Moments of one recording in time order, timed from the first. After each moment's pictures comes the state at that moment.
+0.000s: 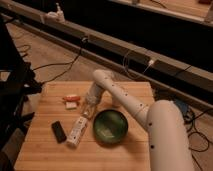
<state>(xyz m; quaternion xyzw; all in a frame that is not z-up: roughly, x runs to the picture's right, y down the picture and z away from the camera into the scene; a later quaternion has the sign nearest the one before) -0.105 0.148 0.887 -0.35 -0.41 -0.28 0.79</state>
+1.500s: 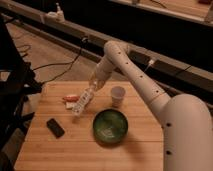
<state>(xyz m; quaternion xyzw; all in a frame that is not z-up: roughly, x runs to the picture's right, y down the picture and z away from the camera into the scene) -0.050 -0.018 0.818 -0.23 -0.36 -0.28 0.86</state>
